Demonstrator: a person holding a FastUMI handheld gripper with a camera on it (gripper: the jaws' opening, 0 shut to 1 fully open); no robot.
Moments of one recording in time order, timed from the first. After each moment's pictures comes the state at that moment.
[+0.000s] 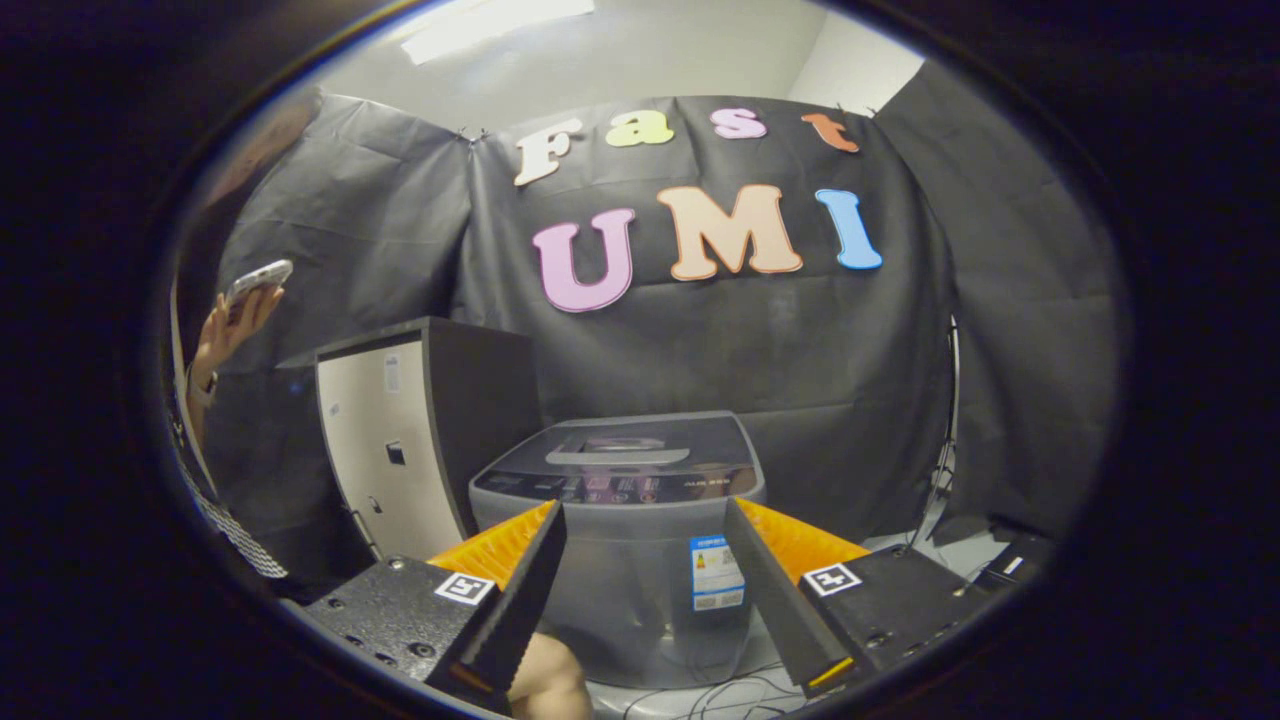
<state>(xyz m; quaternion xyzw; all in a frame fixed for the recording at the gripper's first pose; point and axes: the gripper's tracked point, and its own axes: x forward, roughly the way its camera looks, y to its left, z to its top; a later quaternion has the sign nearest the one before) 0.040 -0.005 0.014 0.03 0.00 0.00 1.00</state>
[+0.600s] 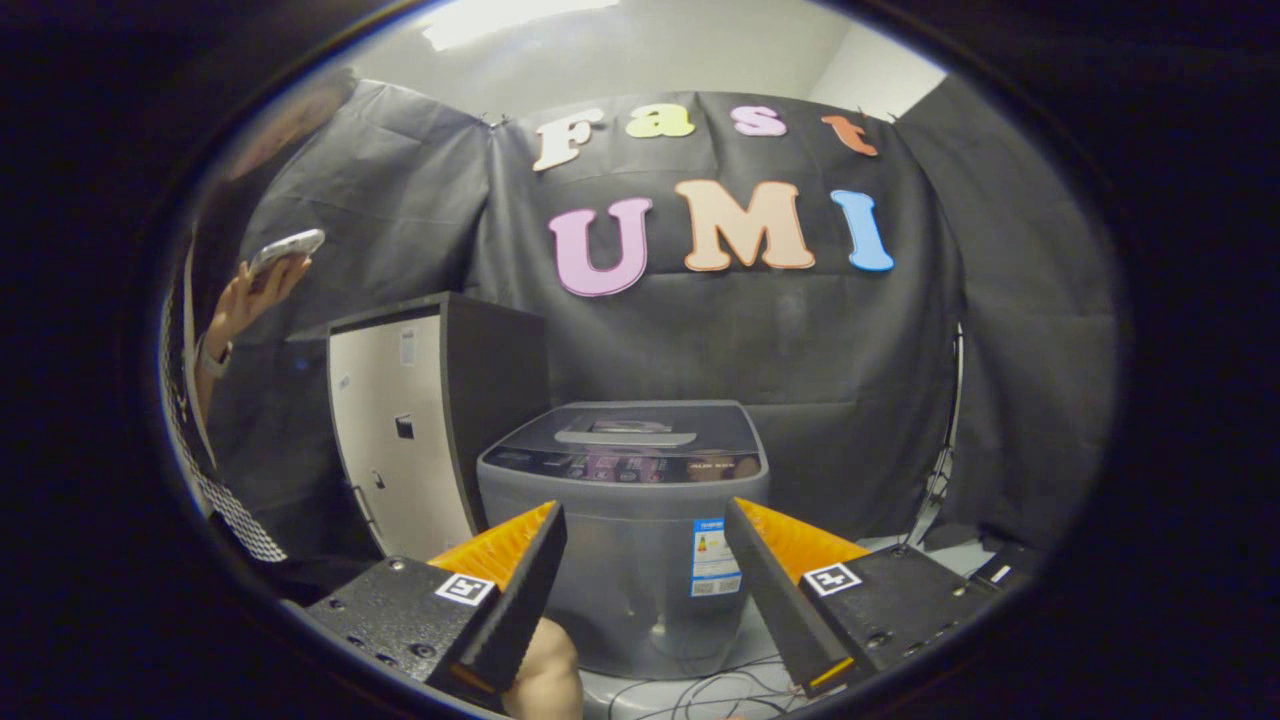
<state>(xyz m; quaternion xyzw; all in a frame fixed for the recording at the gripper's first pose) 0.012 0.008 -0.003 0.01 0.02 0.02 1.00</state>
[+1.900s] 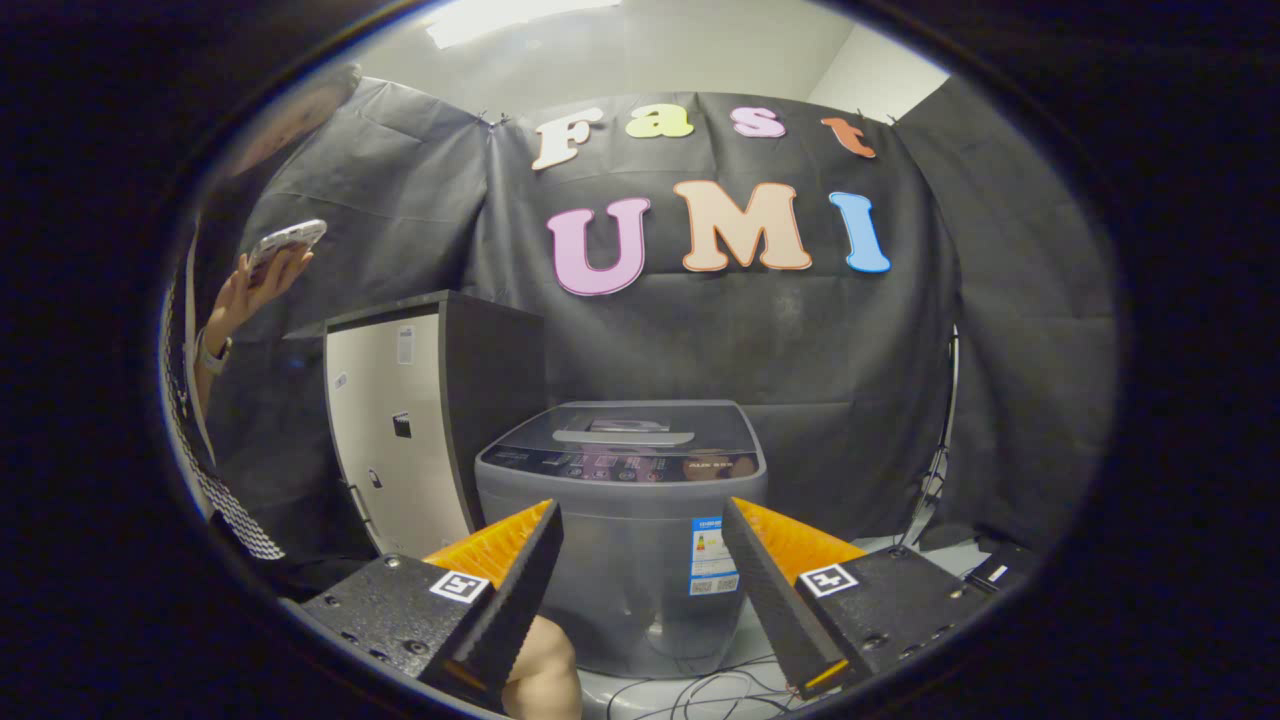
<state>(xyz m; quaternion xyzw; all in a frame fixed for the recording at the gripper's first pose) 0.005 0.008 -0.002 0.01 0.01 0.01 1.00</state>
